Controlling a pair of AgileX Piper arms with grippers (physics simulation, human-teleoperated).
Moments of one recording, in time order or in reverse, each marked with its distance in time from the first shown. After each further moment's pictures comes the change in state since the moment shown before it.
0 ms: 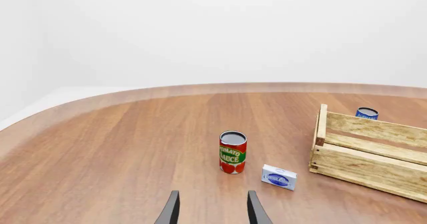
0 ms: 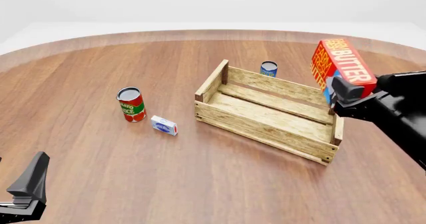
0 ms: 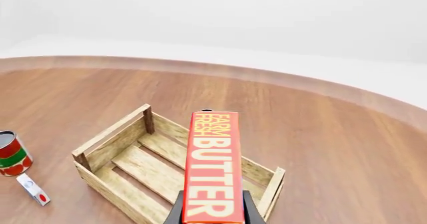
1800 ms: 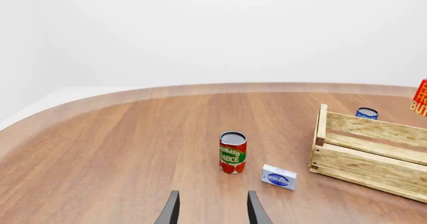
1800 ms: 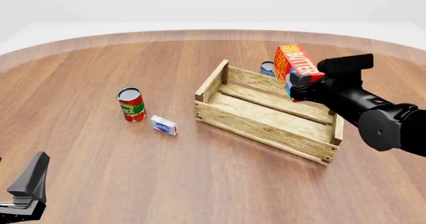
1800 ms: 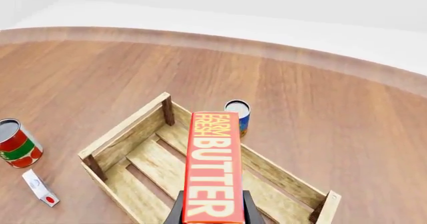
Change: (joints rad) left arm 0.000 0.000 0.000 0.000 0.000; right arm 0.098 0.423 -0.228 -0.058 0.030
